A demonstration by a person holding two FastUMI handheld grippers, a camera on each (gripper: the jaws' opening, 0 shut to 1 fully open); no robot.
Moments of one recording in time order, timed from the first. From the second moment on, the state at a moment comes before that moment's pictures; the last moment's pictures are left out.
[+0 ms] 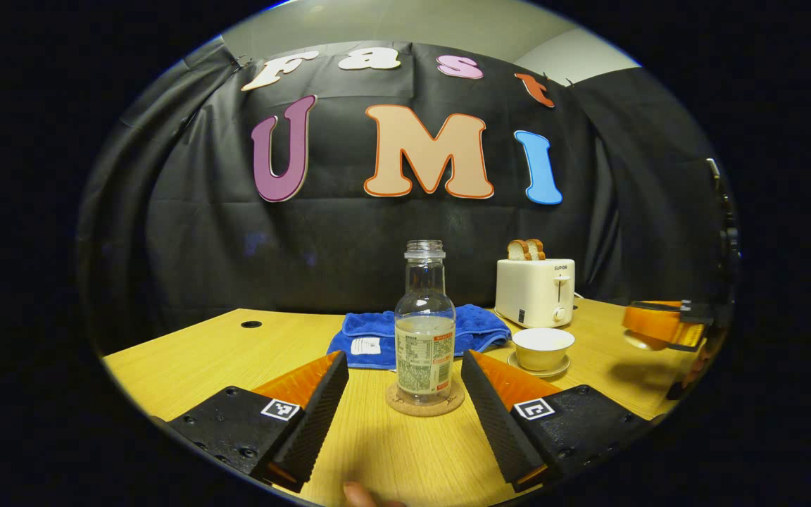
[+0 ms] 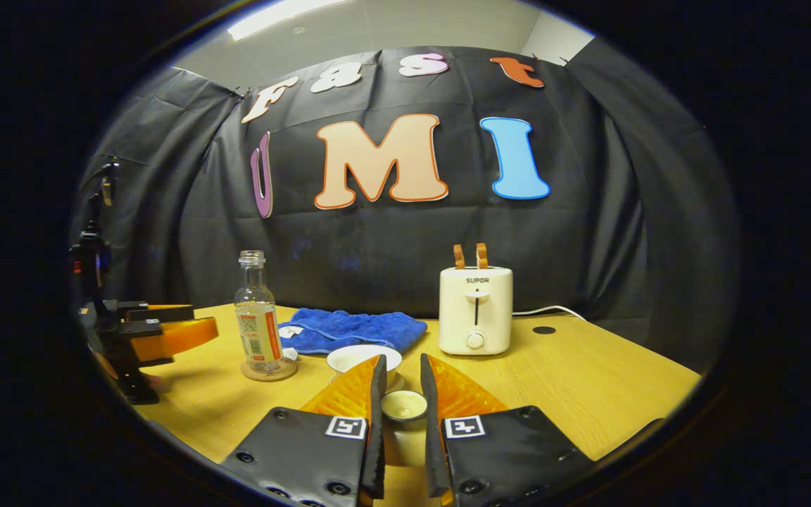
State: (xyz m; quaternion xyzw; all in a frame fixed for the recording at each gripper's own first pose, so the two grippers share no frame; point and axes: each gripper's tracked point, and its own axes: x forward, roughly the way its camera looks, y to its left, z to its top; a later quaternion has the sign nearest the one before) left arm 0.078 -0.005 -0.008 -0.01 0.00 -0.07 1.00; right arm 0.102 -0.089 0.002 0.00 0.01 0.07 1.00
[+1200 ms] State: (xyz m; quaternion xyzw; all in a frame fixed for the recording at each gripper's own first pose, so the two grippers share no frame) left arm 0.030 0.013 -0.009 -0.01 0.00 -0.06 1.00; right arm 0.221 -0.021 -0.030 -0.05 0.09 0.10 0.99
